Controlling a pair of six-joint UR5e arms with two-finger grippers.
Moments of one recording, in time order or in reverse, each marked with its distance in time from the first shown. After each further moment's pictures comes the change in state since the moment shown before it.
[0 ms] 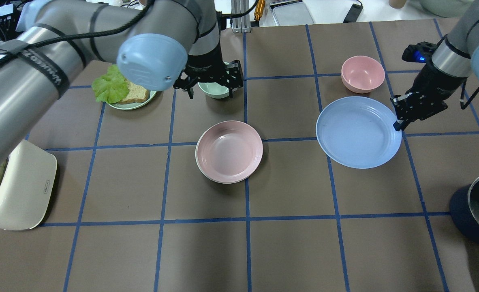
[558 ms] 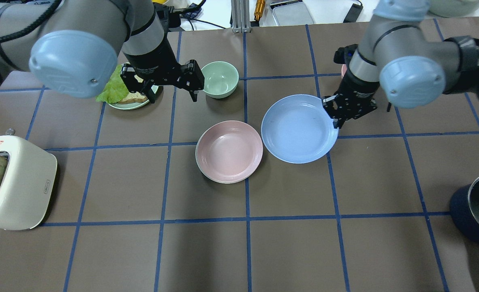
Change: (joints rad) left arm 0.113 0.170 -0.145 -0.001 -0.029 0.131; right arm 0.312 0.091 0.010 -0.225 0.002 0.375
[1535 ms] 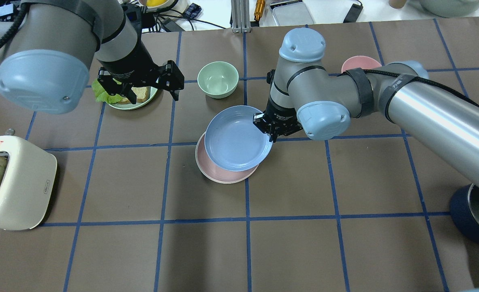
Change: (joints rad) left arm 0.052 0.044 -0.042 0.039 0.004 0.004; right arm 0.213 0.103 0.004 -0.169 0.055 0.298
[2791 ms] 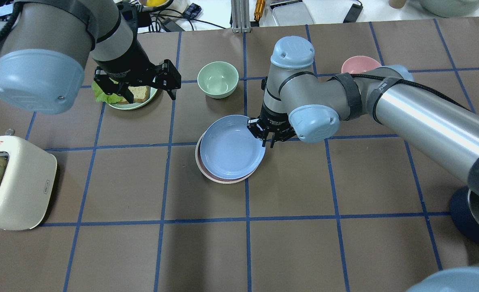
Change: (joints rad) left arm 0.009 0.006 -0.001 -0.001 -0.003 0.006; right arm 0.014 0.041 -0.012 -0.003 0.004 0.018
